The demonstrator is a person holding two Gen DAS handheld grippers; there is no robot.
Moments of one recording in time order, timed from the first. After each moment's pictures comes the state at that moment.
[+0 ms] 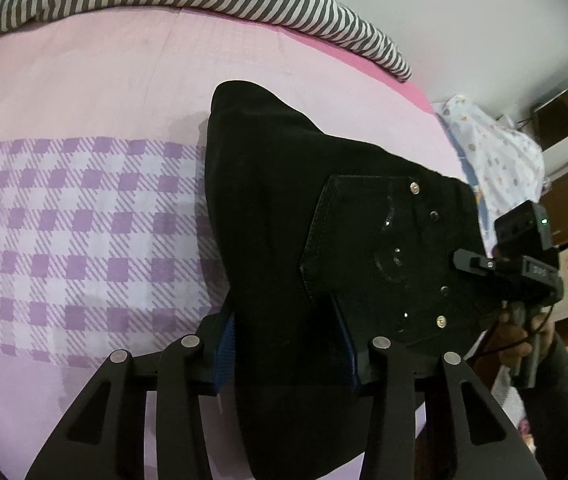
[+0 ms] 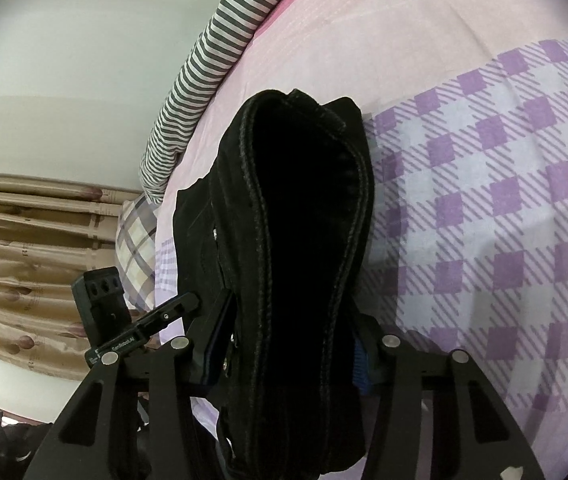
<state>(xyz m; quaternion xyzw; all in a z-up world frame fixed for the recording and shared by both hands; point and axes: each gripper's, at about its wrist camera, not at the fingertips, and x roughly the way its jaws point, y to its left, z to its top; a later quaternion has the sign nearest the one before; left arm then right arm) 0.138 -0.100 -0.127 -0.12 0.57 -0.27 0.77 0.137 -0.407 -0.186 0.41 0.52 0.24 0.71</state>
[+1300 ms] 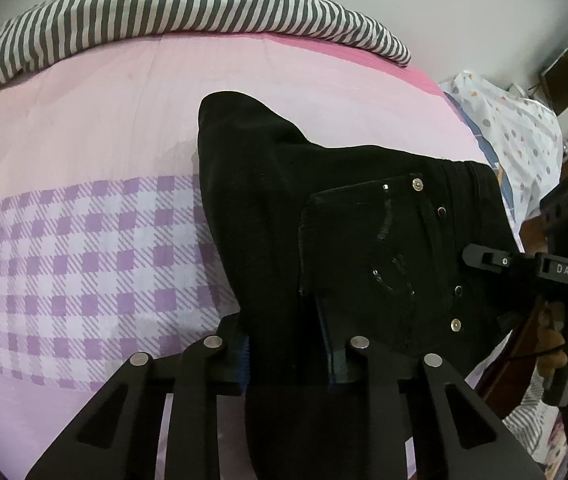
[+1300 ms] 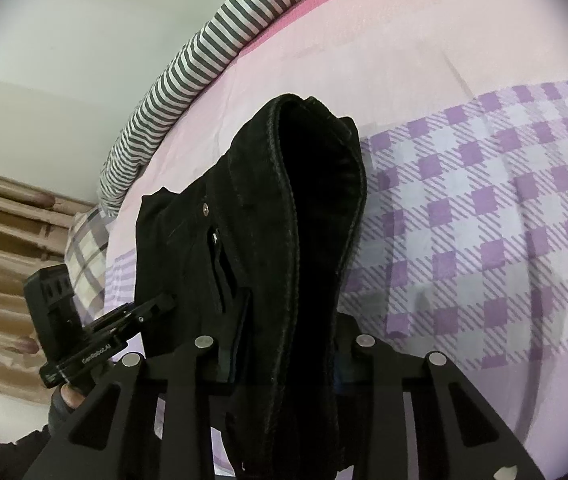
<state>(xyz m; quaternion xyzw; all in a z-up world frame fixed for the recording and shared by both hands) 0.138 -0.131 -0.116 -0.02 0.56 -0.24 0.80 0.126 -0.384 -0.163 0.34 0.51 0.14 0.77</state>
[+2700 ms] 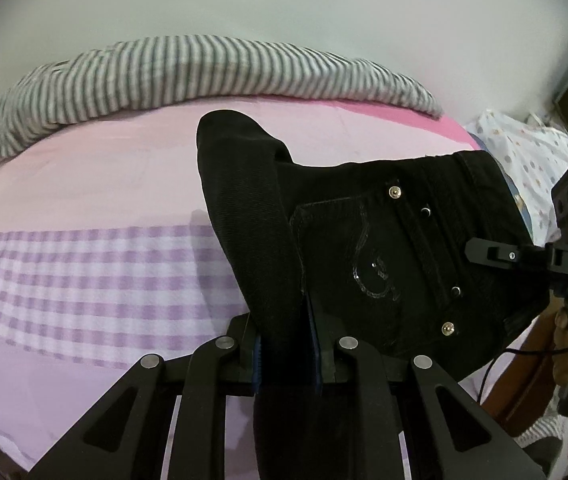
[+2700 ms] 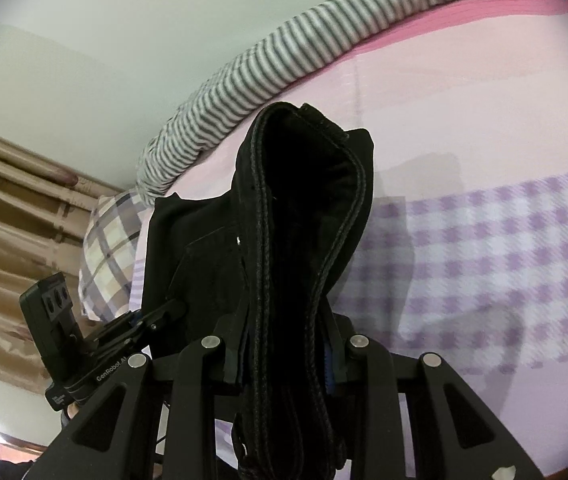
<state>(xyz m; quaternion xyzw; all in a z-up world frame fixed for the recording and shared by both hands) 0.127 -0.009 -0.052 -0.01 0.50 -0.18 0.85 0.171 -0.246 -0.095 0.31 0.50 0.19 0.79</state>
